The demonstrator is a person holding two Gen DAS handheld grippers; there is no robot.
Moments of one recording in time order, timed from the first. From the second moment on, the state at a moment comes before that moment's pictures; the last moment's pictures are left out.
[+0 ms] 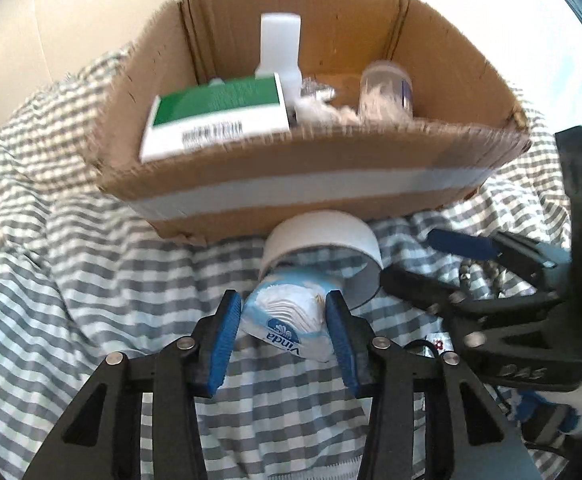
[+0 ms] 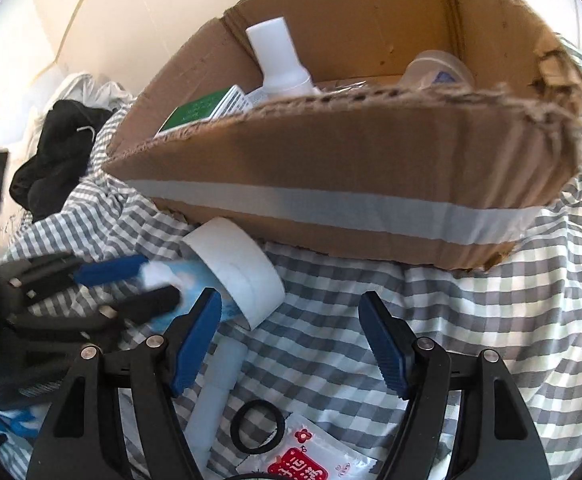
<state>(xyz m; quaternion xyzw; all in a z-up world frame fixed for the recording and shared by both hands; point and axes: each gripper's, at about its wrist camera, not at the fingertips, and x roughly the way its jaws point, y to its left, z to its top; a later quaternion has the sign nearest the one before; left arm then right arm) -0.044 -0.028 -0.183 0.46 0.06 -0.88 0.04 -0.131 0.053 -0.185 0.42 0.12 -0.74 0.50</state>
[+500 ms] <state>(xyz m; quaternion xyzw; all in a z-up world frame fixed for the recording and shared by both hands) -0.051 -0.040 -0.169 0.46 0.06 -0.88 0.03 -0.124 0.030 -0.200 0.42 0.16 -0.73 0.51</state>
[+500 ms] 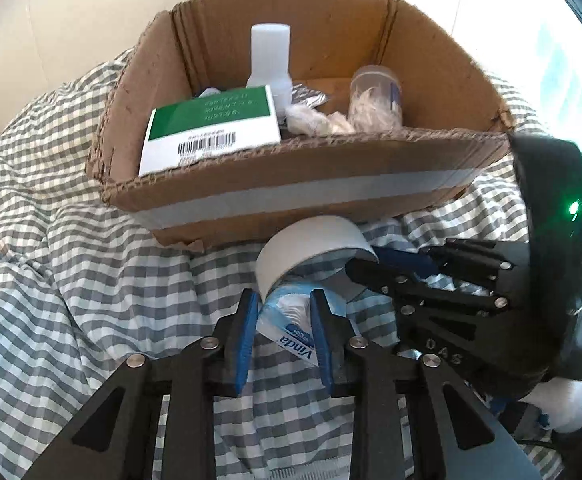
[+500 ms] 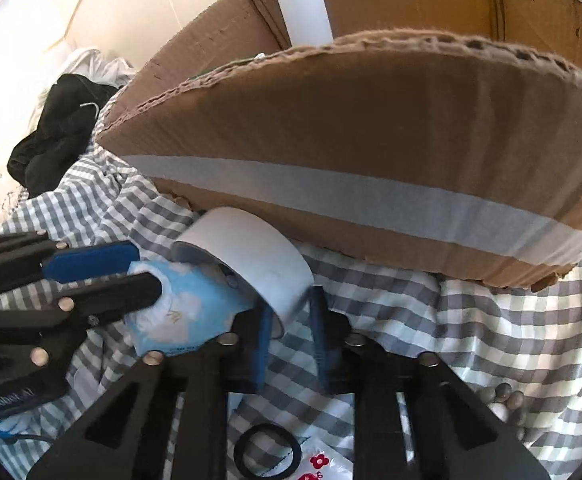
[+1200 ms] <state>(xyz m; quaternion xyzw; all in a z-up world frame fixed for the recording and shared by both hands) -0.021 -0.005 -0.083 0.39 0.04 -0.92 0.01 -0.109 0.072 -0.149 0.35 0.16 -0.80 0.46</state>
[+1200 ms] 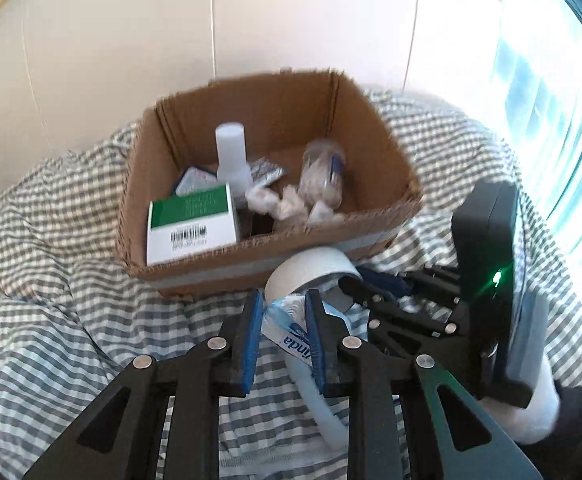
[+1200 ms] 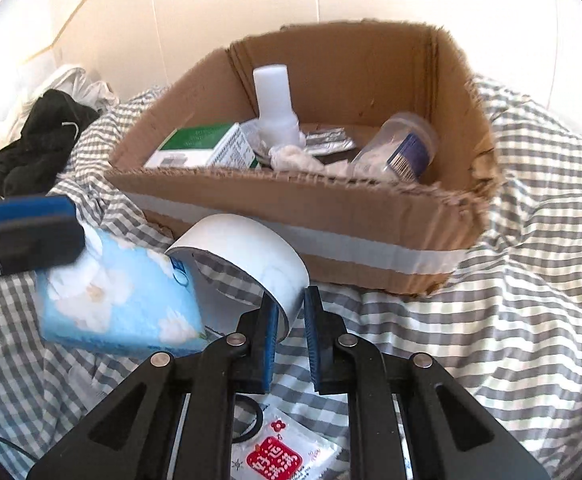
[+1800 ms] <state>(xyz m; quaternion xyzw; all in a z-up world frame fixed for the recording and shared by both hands) -0.016 0.003 0.007 0.30 0.00 -0.95 0.04 -0.111 0.119 -0.086 0.27 0.09 -0.85 0.45</state>
